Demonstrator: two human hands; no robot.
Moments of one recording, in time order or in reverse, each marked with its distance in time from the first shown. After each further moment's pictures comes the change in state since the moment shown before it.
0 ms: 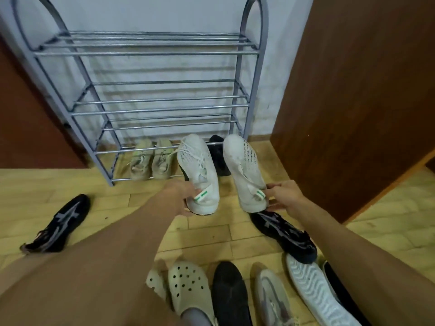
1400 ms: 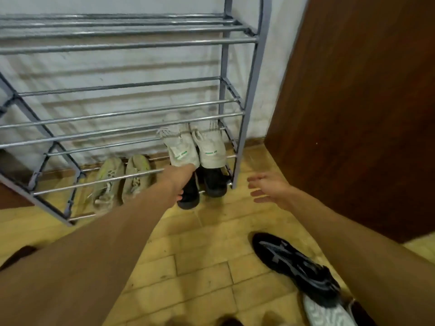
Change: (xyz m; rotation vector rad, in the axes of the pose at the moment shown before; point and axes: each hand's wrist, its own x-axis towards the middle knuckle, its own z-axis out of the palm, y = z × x) left_hand 0.145 0.111 0.031 0.143 0.062 0.163; right_hand 0.148 -0.061 0.024 -0.092 -0.066 0.027
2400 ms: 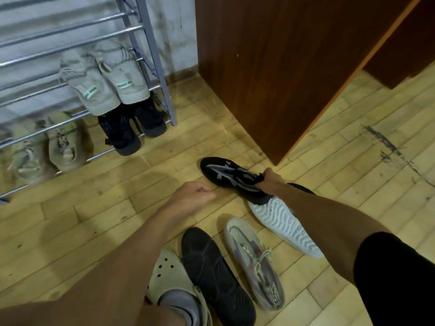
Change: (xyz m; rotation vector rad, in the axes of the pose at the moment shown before) left_hand -0.124 -0.140 0.118 0.664 -0.529 0.142; right_hand -0.070 0.258 -0.066 -0.462 0.178 0.374
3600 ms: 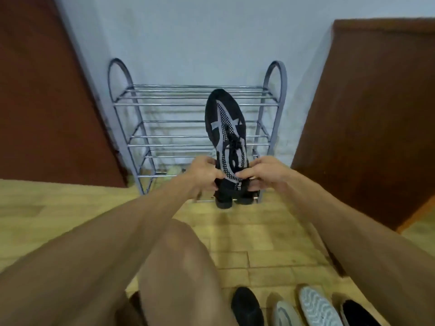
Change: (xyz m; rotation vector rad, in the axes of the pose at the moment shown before) left_hand -0.206 0.029 -0.174 -0.609 0.595 0.219; right_hand -0.288 -0.262 -0.089 0.362 -0.322 -0.802
